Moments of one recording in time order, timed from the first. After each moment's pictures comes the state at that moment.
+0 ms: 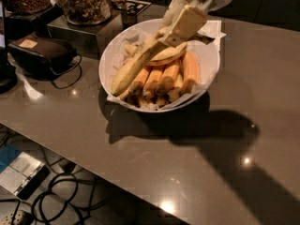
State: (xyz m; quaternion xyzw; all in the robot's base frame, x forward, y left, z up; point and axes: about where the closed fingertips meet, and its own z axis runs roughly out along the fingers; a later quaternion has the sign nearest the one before) arm 0.506 -0.054 1.029 -0.68 0.68 0.17 0.22
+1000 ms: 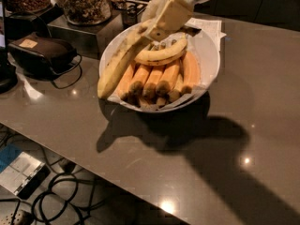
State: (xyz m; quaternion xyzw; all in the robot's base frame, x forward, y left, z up) arm 0.492 -0.022 1.050 -0.71 0.64 0.18 0.25
